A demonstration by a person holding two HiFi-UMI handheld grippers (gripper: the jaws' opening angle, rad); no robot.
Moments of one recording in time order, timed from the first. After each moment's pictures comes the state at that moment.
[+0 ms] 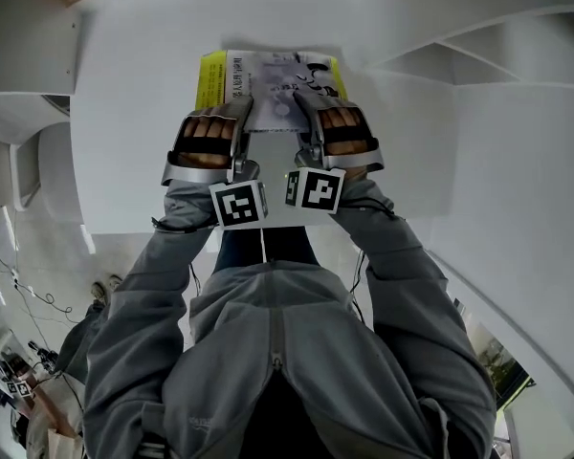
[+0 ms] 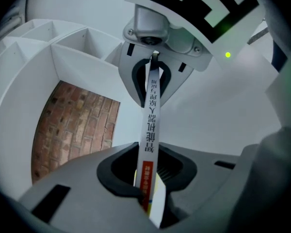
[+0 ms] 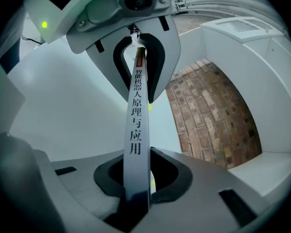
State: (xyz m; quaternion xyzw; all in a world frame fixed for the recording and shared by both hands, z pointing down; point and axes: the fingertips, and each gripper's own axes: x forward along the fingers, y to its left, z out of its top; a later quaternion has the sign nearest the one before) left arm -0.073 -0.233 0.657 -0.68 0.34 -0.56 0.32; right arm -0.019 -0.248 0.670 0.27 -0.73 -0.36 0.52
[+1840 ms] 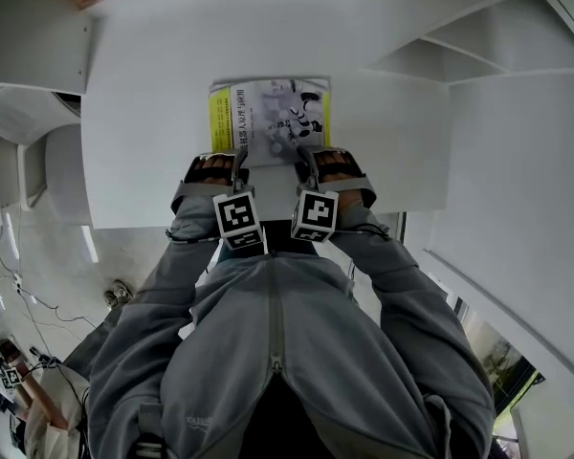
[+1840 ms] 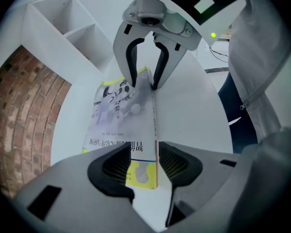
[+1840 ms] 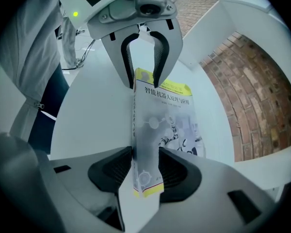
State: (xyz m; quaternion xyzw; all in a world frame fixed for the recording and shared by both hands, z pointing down) left arm -0.077 -0.160 0.721 -0.75 0.18 -0.63 0.10; right arm 0.013 -0.173 0.733 0.10 -0.75 -0.21 0.62
